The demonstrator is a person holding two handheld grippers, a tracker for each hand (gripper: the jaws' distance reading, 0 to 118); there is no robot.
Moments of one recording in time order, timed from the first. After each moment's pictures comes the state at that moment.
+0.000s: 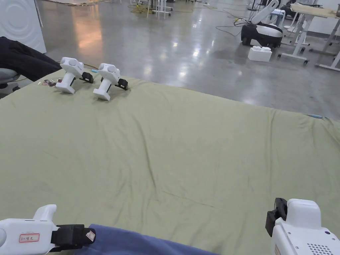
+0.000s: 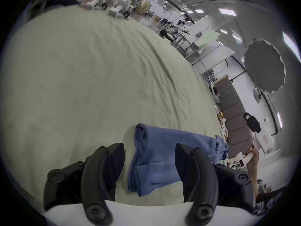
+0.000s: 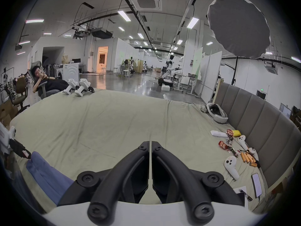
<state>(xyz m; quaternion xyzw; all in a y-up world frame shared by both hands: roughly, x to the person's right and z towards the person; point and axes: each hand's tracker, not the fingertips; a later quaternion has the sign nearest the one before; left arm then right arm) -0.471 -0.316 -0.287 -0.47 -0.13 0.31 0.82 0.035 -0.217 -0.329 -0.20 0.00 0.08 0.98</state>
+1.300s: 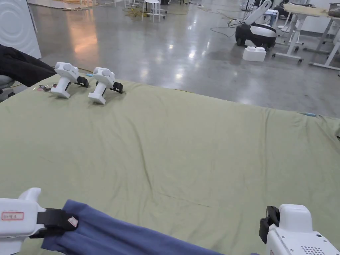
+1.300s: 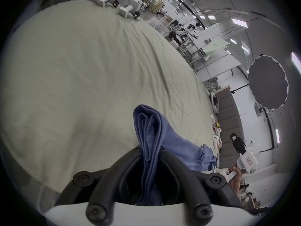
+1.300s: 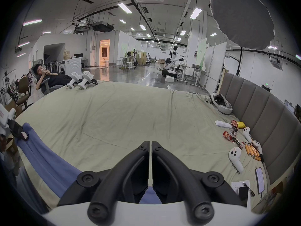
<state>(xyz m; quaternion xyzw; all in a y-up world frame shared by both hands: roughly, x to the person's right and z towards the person) -0.490 -0.238 -0.295 -0.46 -0.09 0.33 0.82 0.045 -0.225 -0.322 -0.23 0.02 0.07 0.97</state>
